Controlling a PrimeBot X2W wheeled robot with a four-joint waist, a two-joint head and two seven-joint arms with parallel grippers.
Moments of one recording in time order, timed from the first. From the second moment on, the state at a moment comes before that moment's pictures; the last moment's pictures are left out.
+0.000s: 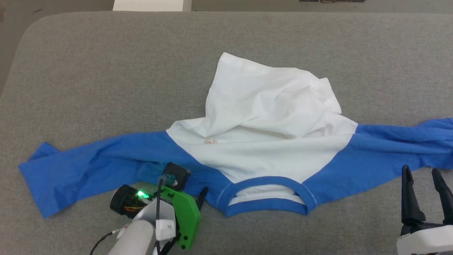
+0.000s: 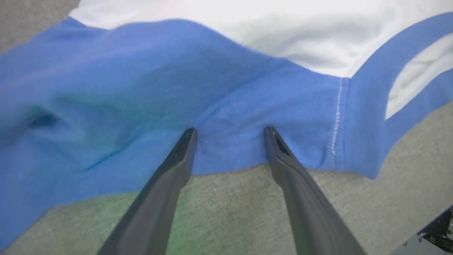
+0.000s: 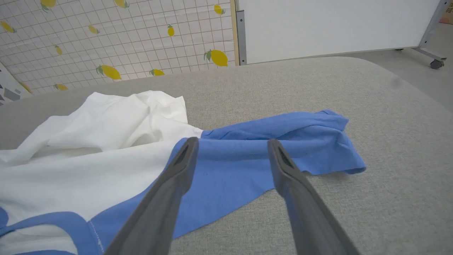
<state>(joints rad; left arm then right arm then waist) -0.21 0.21 -0.42 0.23 -0.20 -0.11 0.37 0.17 -0.05 -0.23 -0.17 0.22 0.13 -0.05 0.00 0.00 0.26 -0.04</state>
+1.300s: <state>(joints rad) -0.04 0.17 -0.34 -0.02 -0.42 -0.04 0.14 0.01 -0.31 0.07 -0.08 0.19 0.13 0.71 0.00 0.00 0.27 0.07</state>
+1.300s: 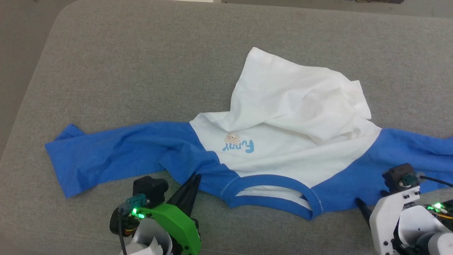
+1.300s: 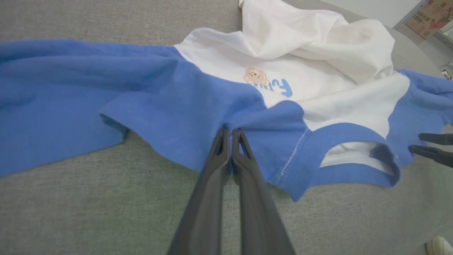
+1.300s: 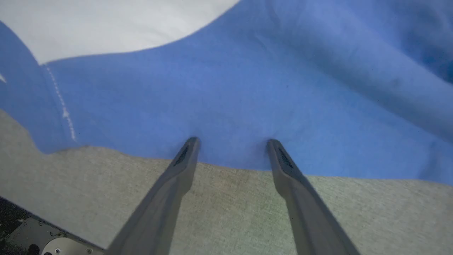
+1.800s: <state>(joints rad) -0.08 0.16 -0.36 0.00 -0.46 -0.05 0.13 -0.12 -0.43 0.19 -0.01 0.31 0.13 0.84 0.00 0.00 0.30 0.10</state>
